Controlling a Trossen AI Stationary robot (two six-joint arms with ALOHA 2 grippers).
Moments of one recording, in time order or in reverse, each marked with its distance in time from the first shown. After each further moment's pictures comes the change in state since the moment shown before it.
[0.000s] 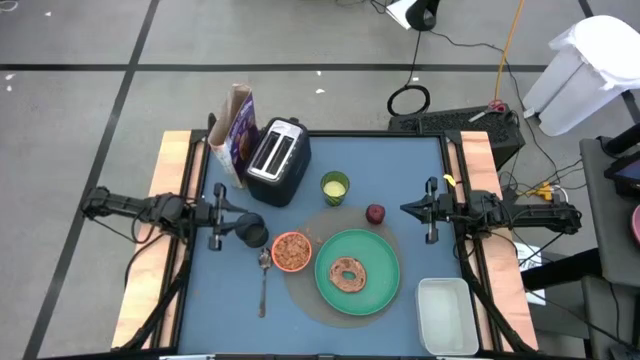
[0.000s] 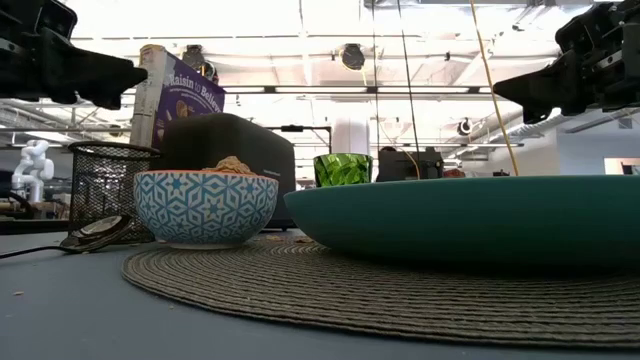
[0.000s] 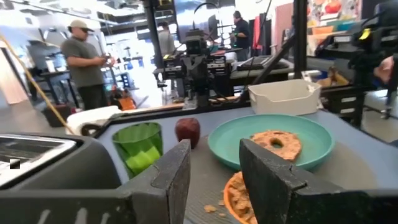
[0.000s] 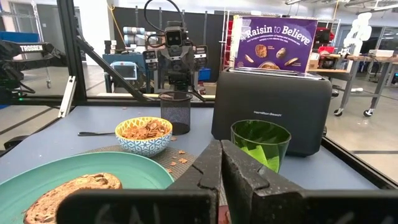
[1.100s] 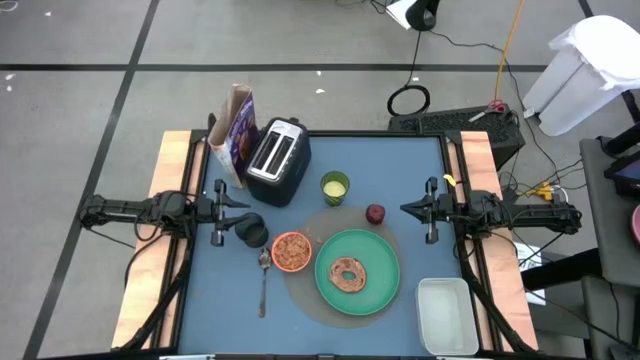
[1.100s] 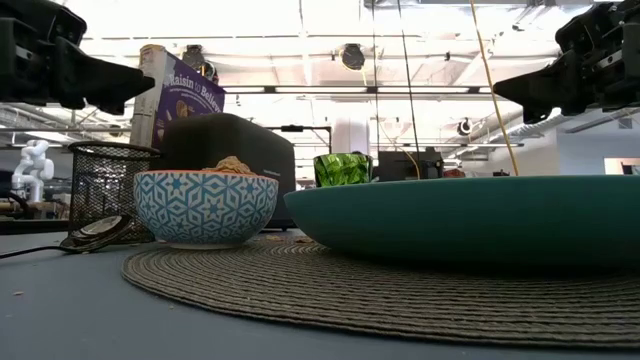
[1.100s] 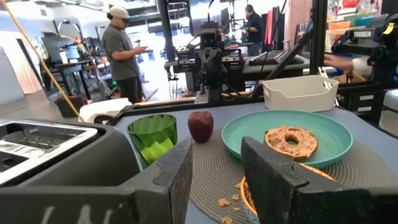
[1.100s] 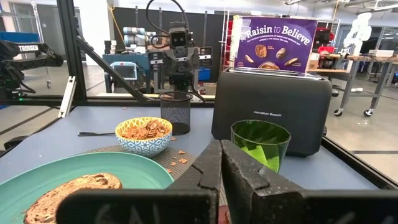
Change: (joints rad) left arm 0.129 0.000 -0.001 -0.014 0.086 -0.014; right arm 0.000 0.000 0.000 0.002 0.000 0.000
